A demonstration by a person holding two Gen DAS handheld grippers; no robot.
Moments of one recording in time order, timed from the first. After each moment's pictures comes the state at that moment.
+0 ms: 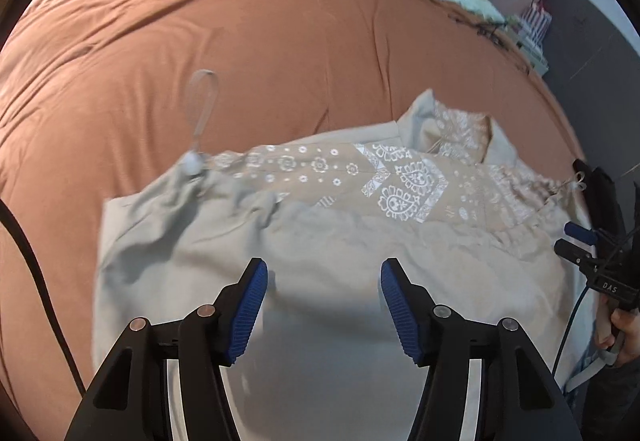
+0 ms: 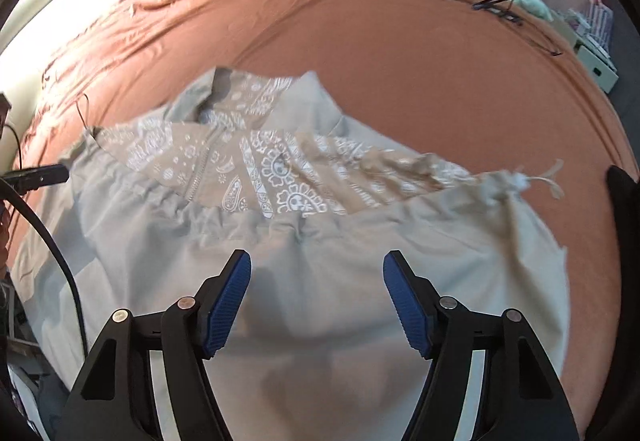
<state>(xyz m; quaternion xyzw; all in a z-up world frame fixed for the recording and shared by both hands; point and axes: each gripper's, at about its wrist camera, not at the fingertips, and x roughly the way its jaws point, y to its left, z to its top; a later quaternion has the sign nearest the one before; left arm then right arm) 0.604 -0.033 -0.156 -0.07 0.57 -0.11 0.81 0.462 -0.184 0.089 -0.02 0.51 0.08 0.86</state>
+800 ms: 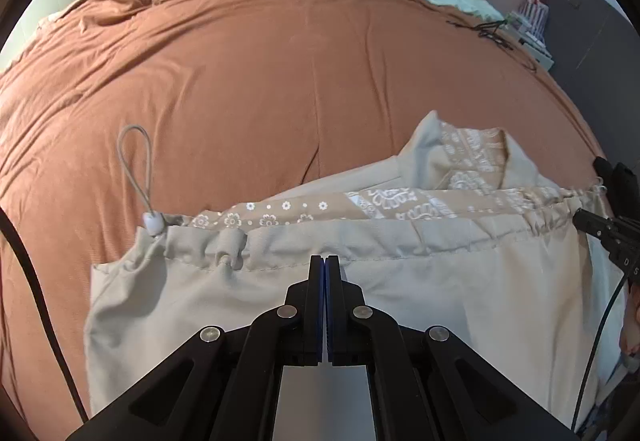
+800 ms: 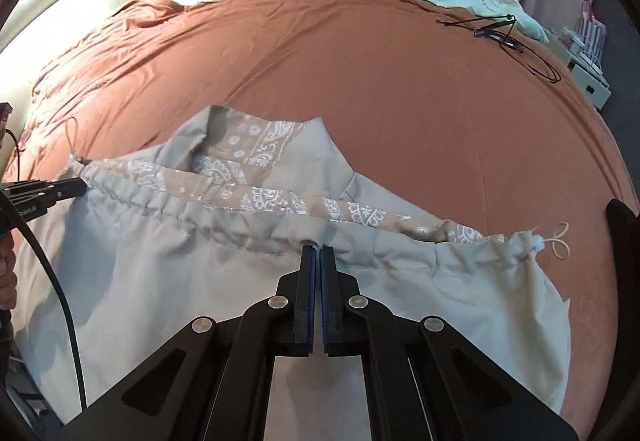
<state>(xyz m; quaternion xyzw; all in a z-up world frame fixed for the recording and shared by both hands) 0.629 -0.067 -0.159 -0.02 0.52 -0.10 0.85 0.525 -0.131 0.059 -0.03 0.47 0.06 0.88</state>
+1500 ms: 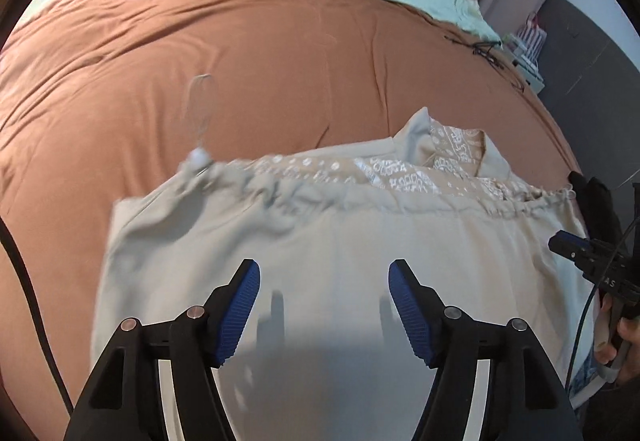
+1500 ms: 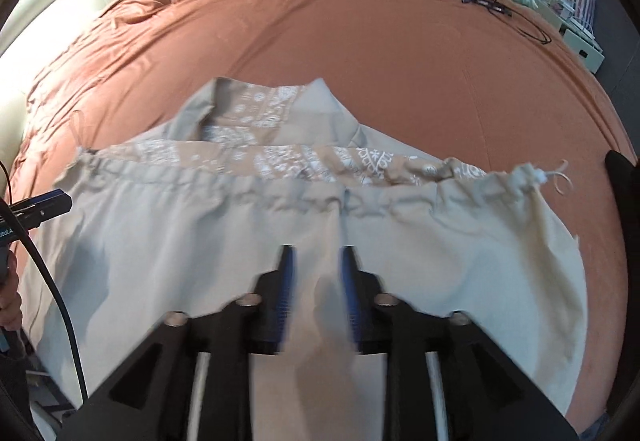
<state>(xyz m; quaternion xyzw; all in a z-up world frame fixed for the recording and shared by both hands) 0.569 -0.021 -0.133 -0.09 0.52 -0.11 0.84 0.497 -0.116 0.052 0.01 0.50 0.05 0.86</state>
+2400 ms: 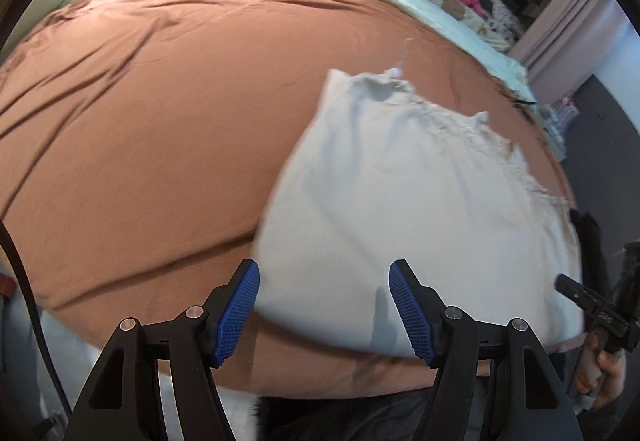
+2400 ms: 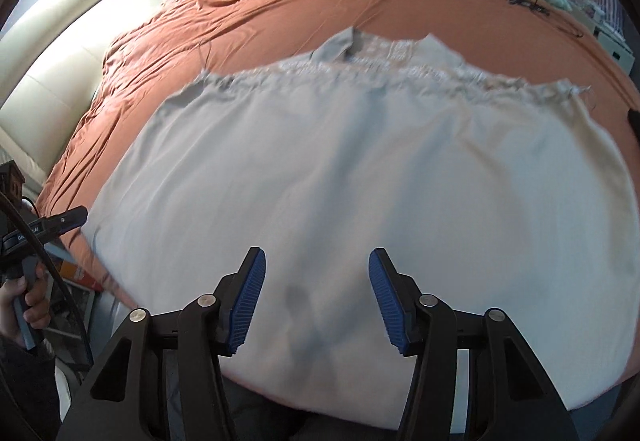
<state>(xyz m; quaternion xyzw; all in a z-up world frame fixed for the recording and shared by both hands) 0.379 0.121 -0.158 -0.20 0.49 -0.01 0.85 0.351 -0.069 0.056 0.03 0.49 0.15 0.86</state>
